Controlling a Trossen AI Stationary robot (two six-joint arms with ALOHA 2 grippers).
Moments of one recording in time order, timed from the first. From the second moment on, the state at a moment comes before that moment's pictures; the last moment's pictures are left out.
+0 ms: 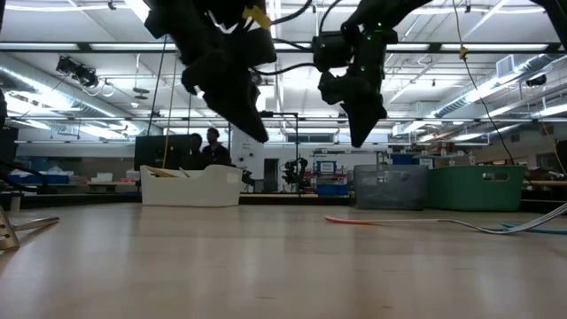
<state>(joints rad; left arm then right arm) 0.01 1.62 1.06 -0.32 -0.09 0.17 -0.44 1.78 1.51 -1.08 -0.05 0.10</state>
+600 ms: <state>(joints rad) -0.03 1.62 1.06 -0.67 -0.09 0.14 -0.21 1.78 1.44 -1.09 0.11 0.10</state>
